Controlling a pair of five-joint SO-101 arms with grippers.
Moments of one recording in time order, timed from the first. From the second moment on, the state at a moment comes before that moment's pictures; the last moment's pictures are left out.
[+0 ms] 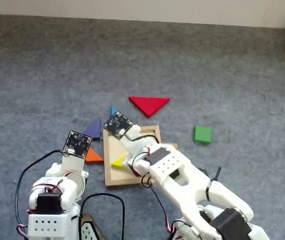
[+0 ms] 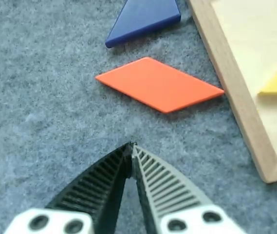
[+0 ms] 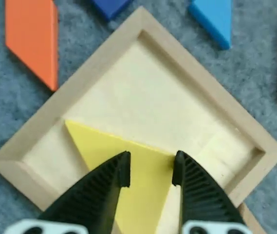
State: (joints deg) left arm -5.9 -102.8 96.0 76.5 -10.9; right arm -43.6 -17.3 58.5 31.8 16.3
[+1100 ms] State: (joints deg) left arm -5.9 -102.8 96.0 76.5 -10.9; right arm -24.1 -16.5 40.7 35.9 16.5
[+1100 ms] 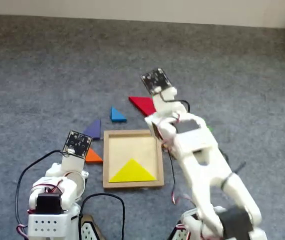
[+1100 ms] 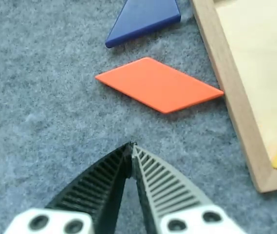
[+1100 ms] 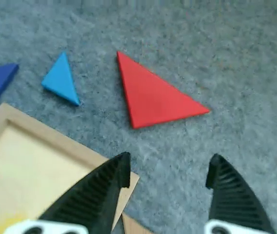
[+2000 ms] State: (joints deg) left arm -5.9 -102.8 96.0 76.5 -10.9; right arm -29.2 24.6 8.2 35.2 16.5
